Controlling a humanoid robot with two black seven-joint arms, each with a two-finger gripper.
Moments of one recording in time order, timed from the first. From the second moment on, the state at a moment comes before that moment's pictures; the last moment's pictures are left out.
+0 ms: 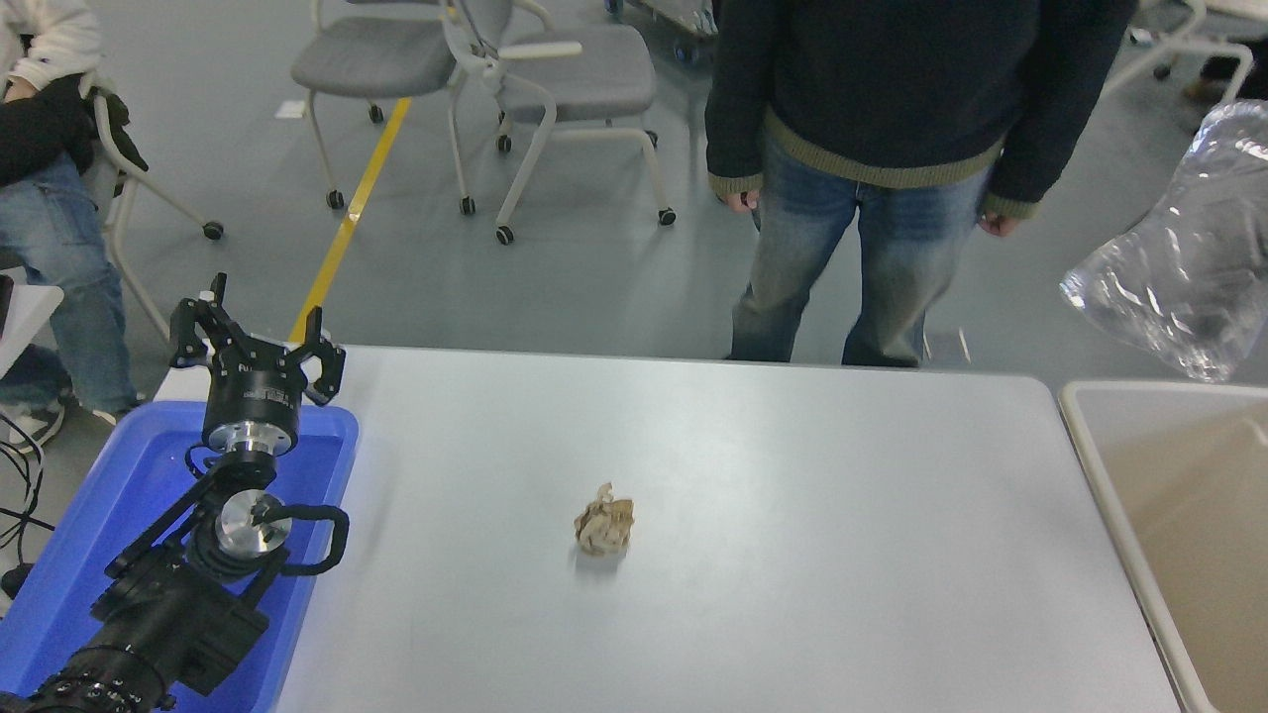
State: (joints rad) left arm -0.51 0.18 -1.14 -0.62 0.09 -0.33 -0.53; right arm 1.39 -0.87 -0.94 0.82 0.02 -0.41 0.03
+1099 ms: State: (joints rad) left arm -0.52 0.18 -1.14 -0.61 0.09 -0.33 -0.53; right arm 0.55 -0.47 0.22 0.10 0.14 -0.30 -0.06
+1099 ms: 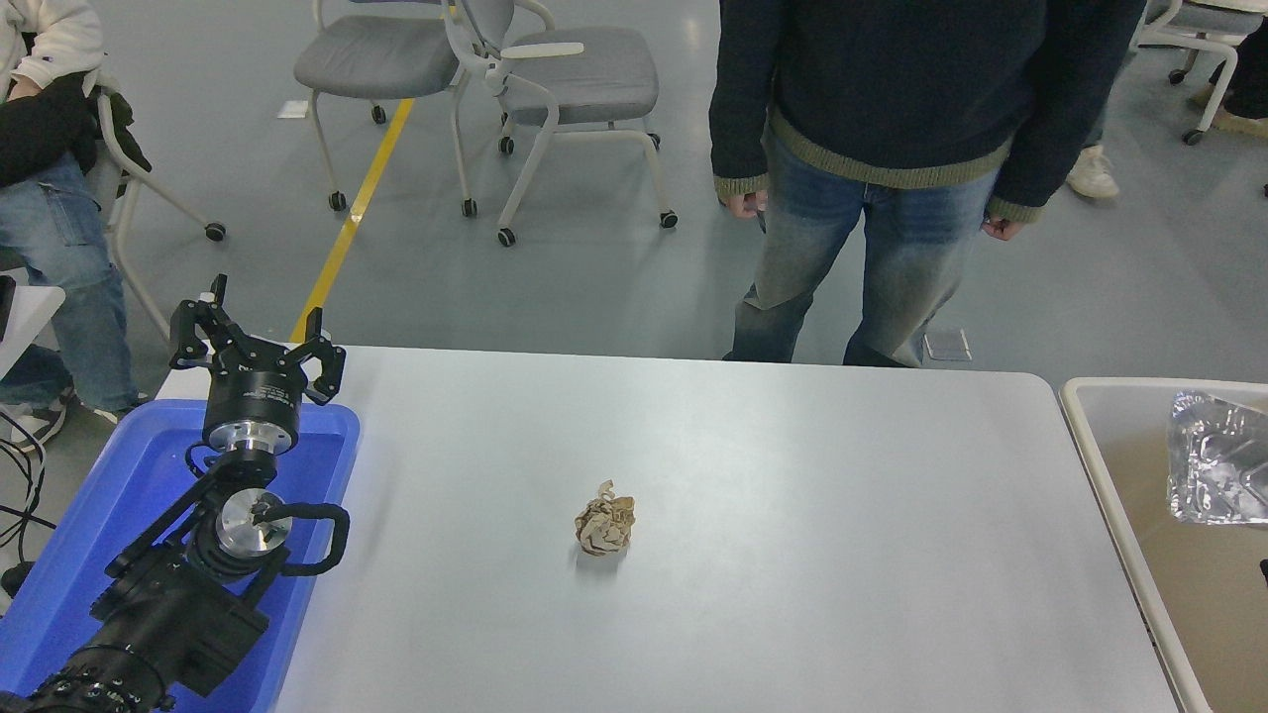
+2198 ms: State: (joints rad) left arm -0.52 0.18 -1.14 -0.61 0.09 -0.33 -0.53; right arm 0.62 -0.54 0.20 0.11 0.08 -0.14 -0.06
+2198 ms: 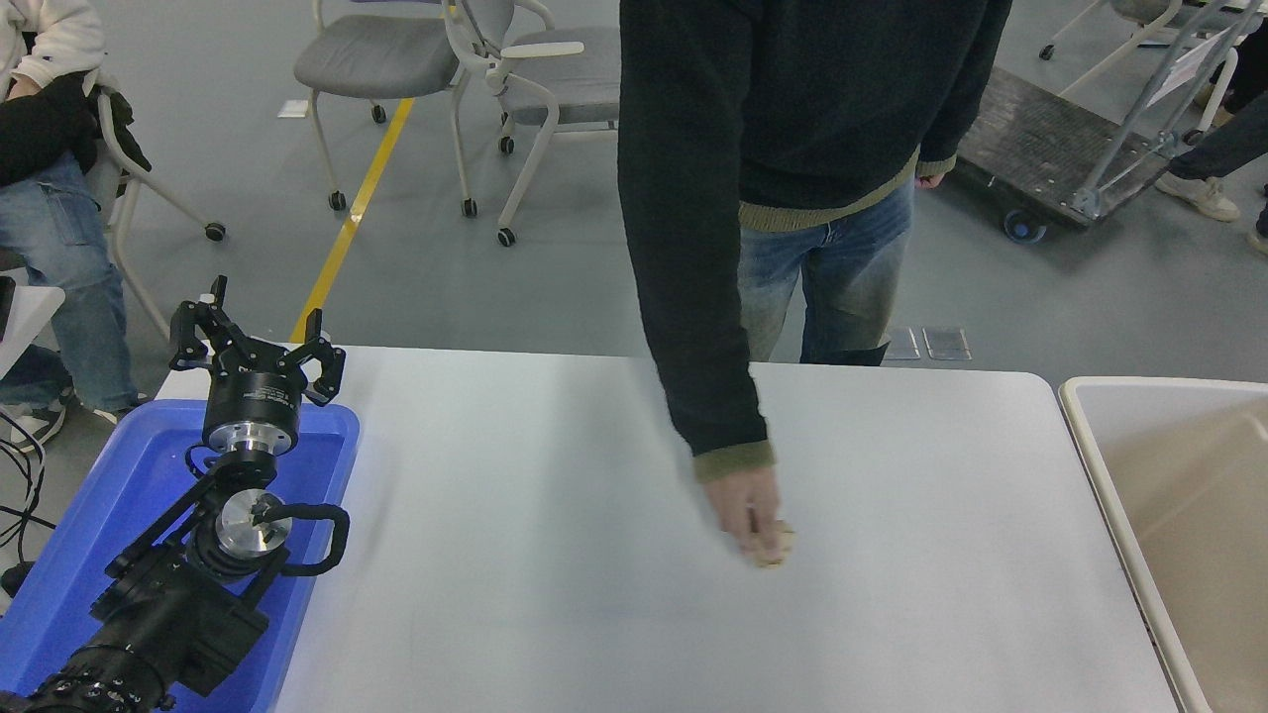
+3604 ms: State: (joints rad) left arm -0.52 0.18 -1.14 -0.61 0.09 -0.33 -0.53; right arm 1.11 -1.03 -0.31 1.14 -0.55 -0.07 -0.05
